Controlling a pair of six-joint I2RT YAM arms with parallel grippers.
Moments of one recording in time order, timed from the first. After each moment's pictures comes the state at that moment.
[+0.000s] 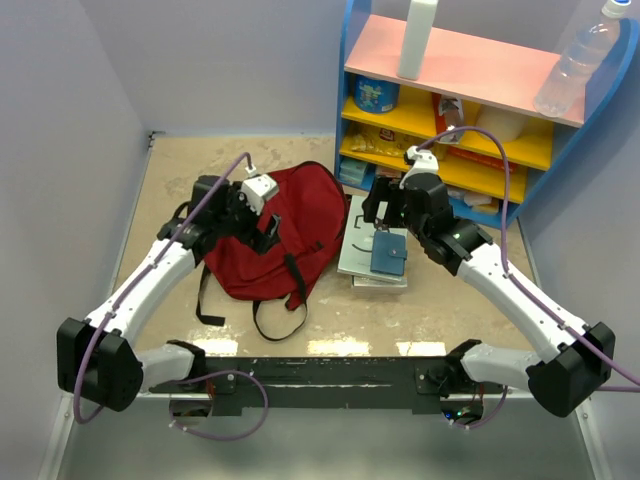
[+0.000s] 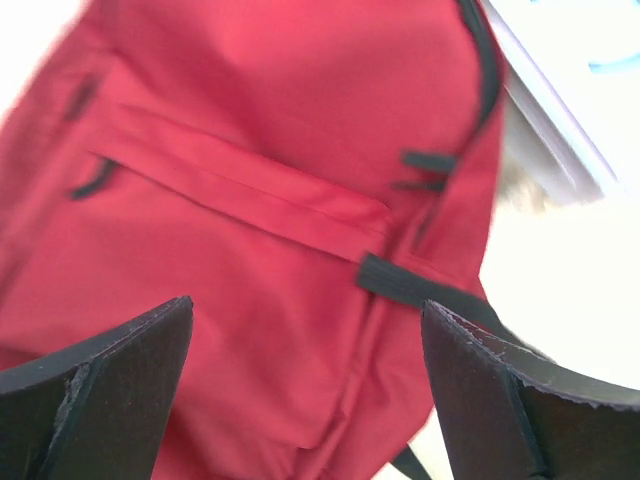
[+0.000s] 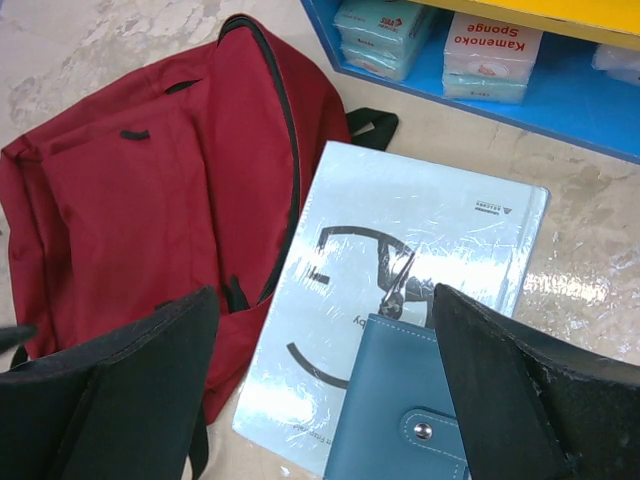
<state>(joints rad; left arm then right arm) -0.28 1.22 0.98 -0.40 0.37 0.23 0.57 1.18 1.08 -0.38 0.25 0.47</state>
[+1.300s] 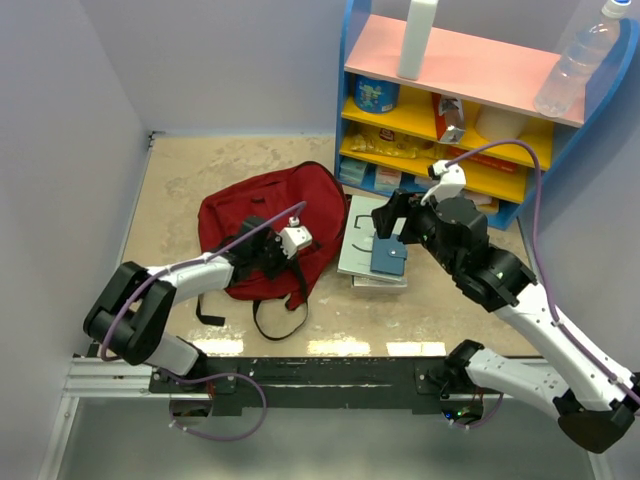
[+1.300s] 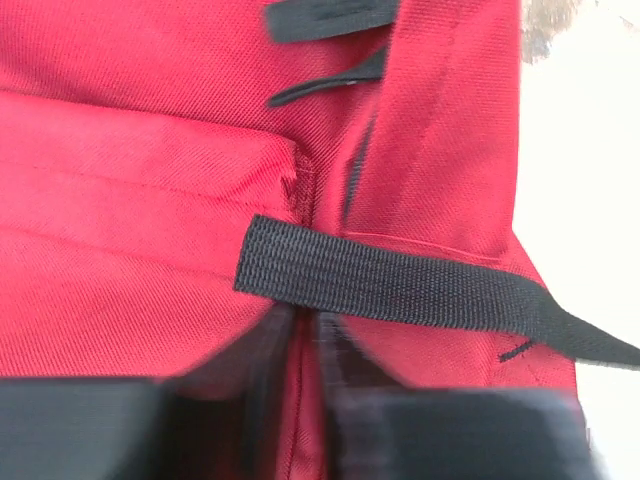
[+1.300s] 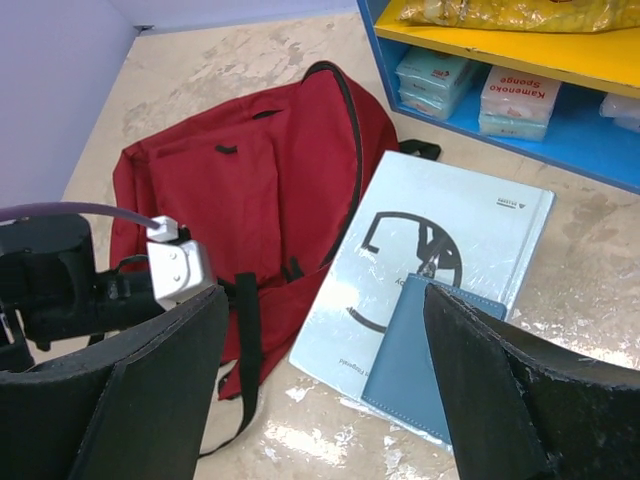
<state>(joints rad) -0.51 1.47 0.65 0.02 0.28 0.37 0.70 0.91 1.08 -0.48 0.32 0.47</state>
